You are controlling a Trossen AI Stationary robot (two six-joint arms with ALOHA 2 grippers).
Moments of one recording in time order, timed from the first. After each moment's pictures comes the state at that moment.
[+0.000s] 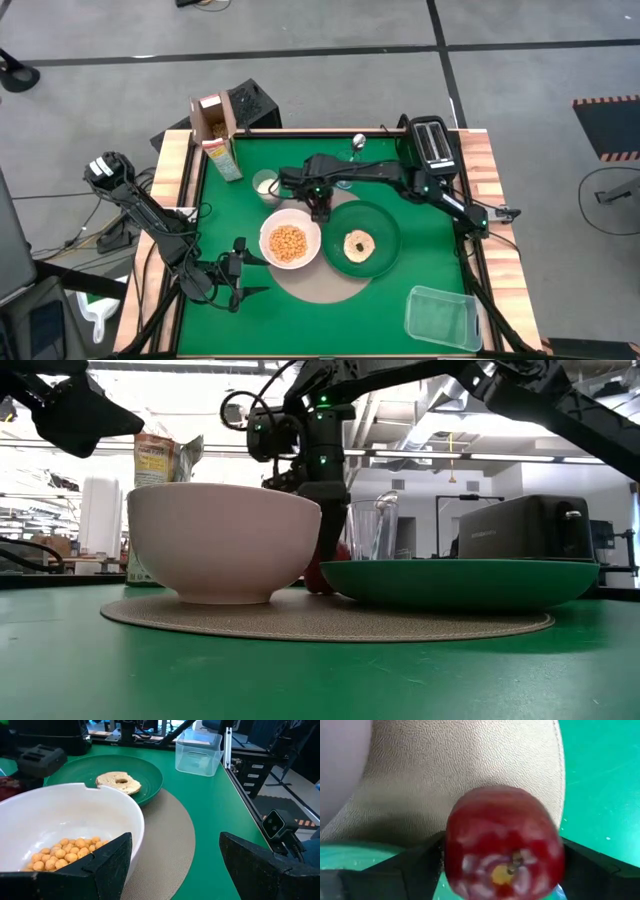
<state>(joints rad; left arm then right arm) -0.83 1.23 0.45 0.30 -0.77 -0.46 -0.16 2.46 2.32 -1.41 0.11 -0.11</state>
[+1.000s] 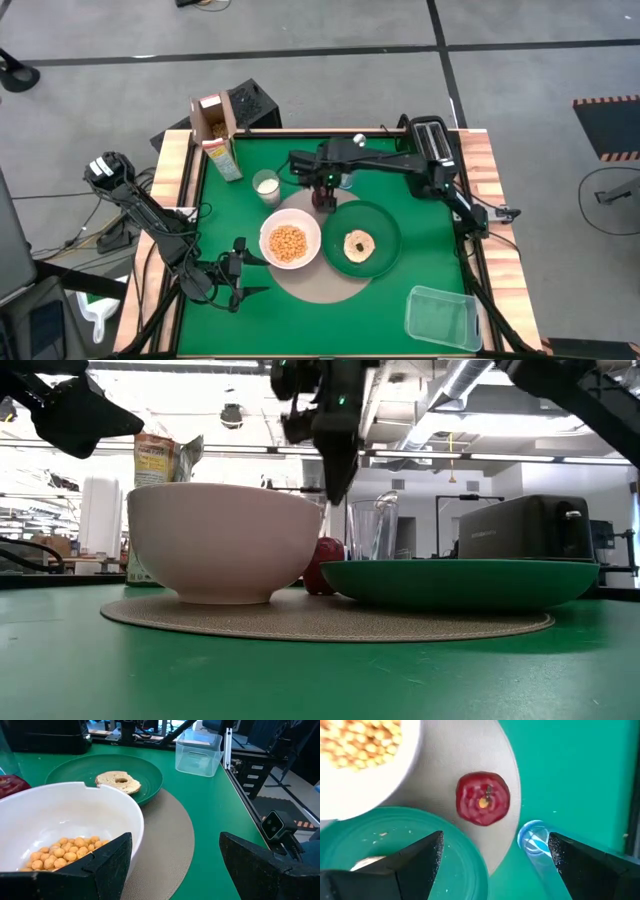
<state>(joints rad) -0.83 1.23 0.45 0.30 -0.77 -0.48 -0.16 2.27 2.32 -1.47 0.11 -0.08</state>
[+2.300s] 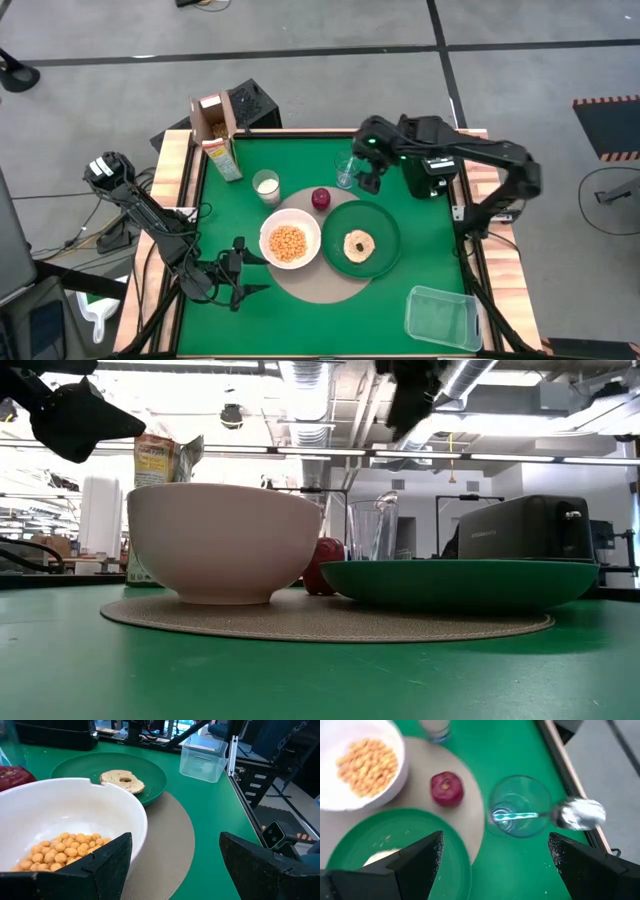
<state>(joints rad) -0.83 1.23 0.45 0.30 -0.80 -0.54 -0.25 1.55 1.64 -1.07 0.10 0.00</state>
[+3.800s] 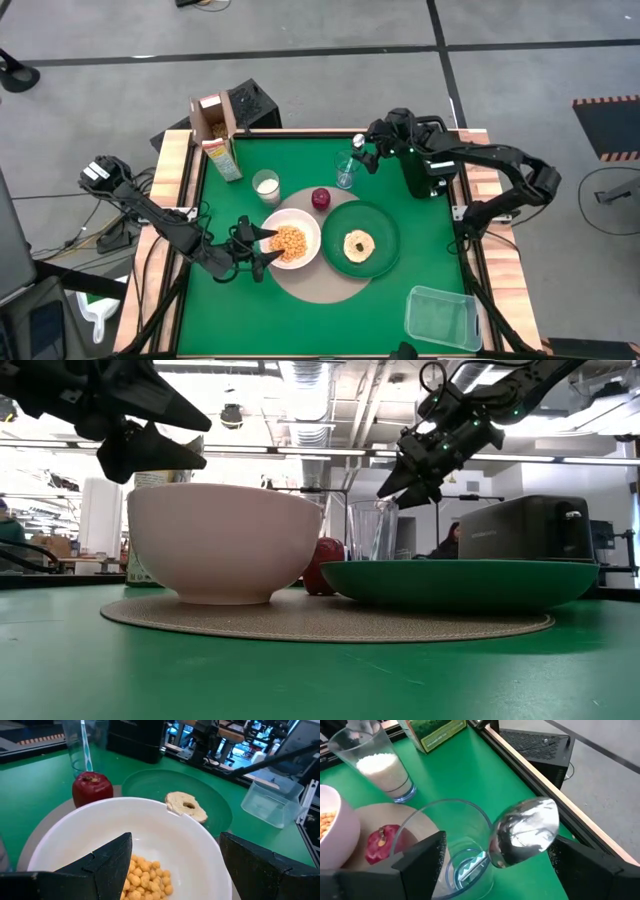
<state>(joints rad) -0.59 1.23 0.45 0.31 -0.85 -0.64 -0.64 1.41 0.91 -0.07 -0.24 0.02</state>
